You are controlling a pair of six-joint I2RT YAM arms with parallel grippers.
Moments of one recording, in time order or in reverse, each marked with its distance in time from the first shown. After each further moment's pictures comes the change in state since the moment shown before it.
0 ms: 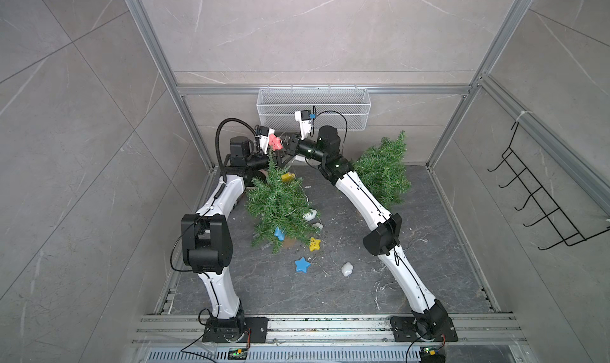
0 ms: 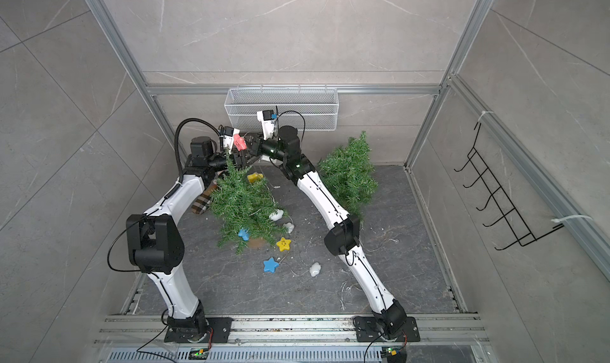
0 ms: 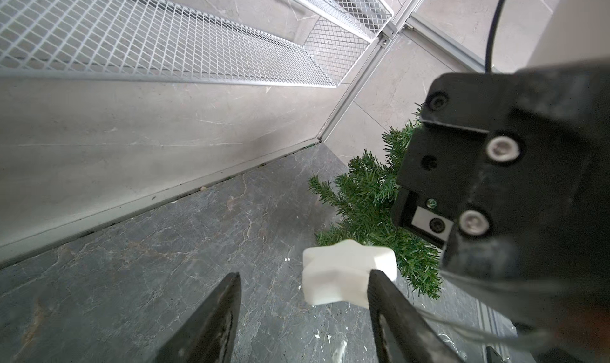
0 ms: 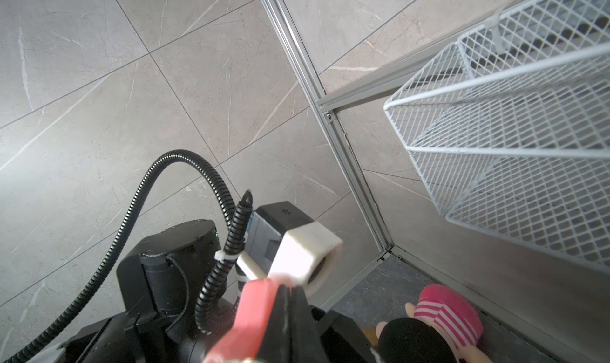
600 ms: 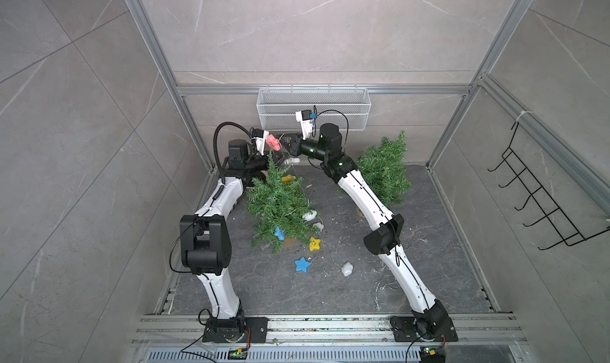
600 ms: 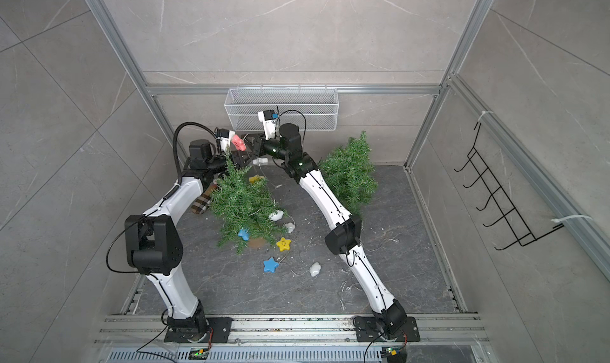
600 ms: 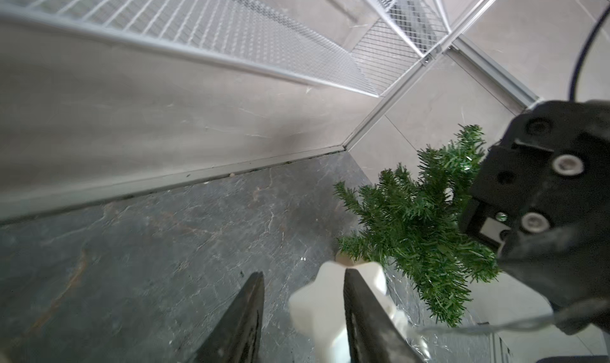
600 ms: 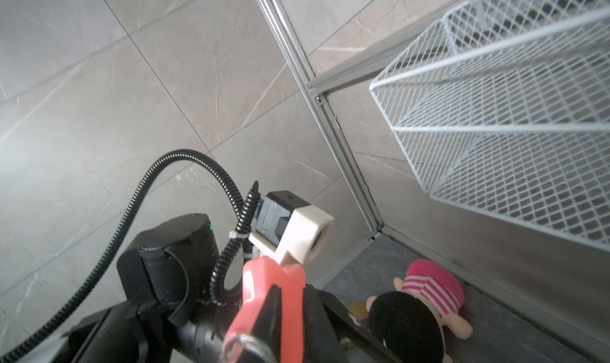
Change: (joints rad) left arm 0.040 -0.033 -0.081 -0.026 -0.129 -0.066; right arm -0.011 0.000 0.049 -0.183 -0.024 -0.055
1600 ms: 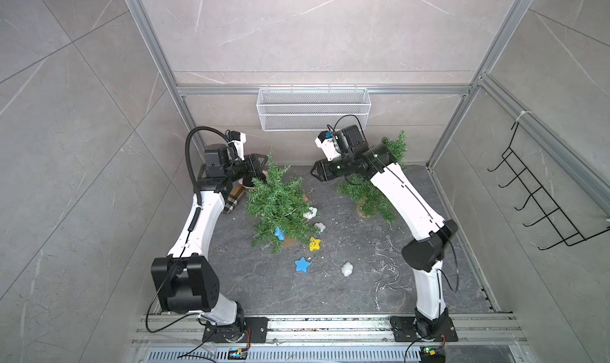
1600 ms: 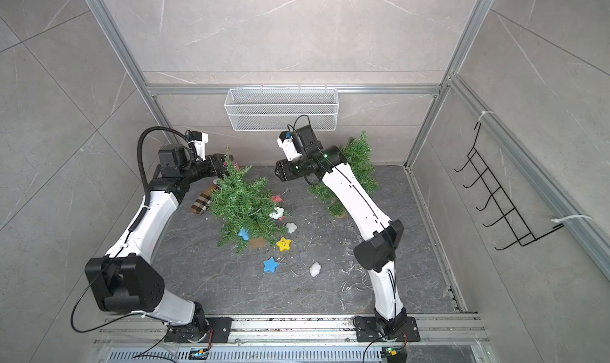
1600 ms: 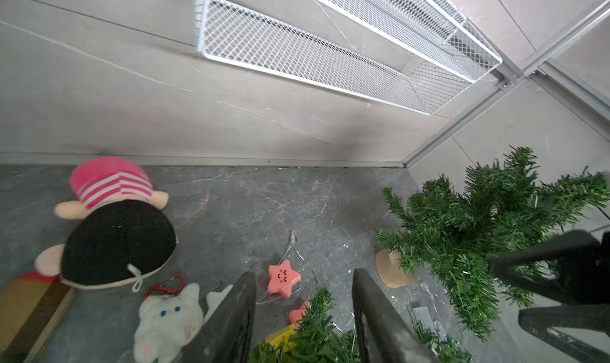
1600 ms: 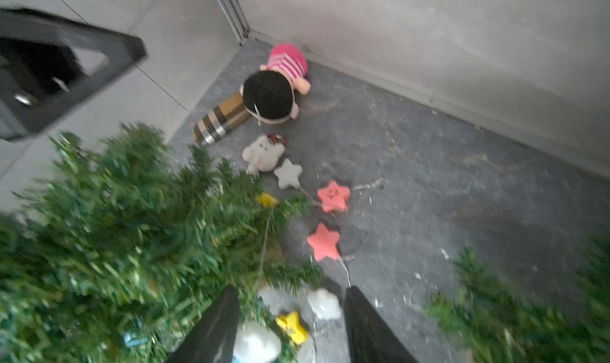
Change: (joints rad) left arm 0.056 -0.369 -0.126 -0.285 -0.298 0.060; right arm -0.004 -0.681 -0.734 -0.802 0.390 -0.375
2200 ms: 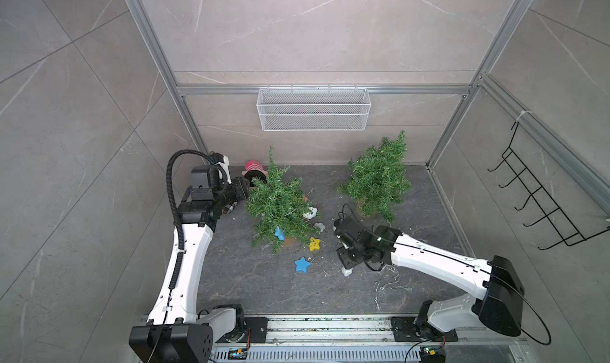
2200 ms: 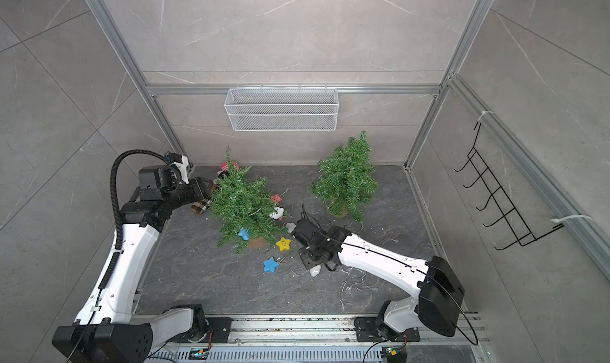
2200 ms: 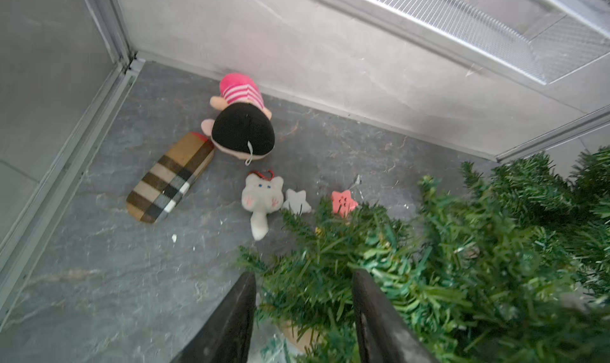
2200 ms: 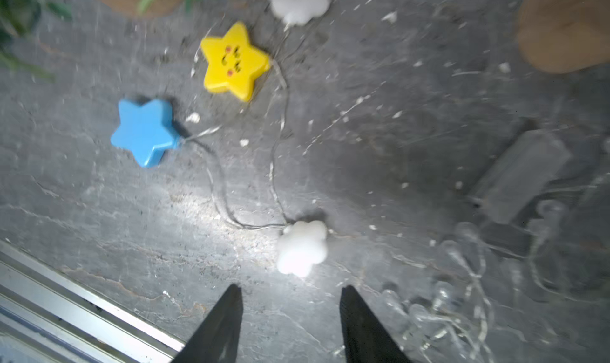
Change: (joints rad) left arm 0.000 -0.309 -0.121 -0.399 -0.318 0.000; right arm 0.381 -0.539 -1.199 0.230 0.314 0.275
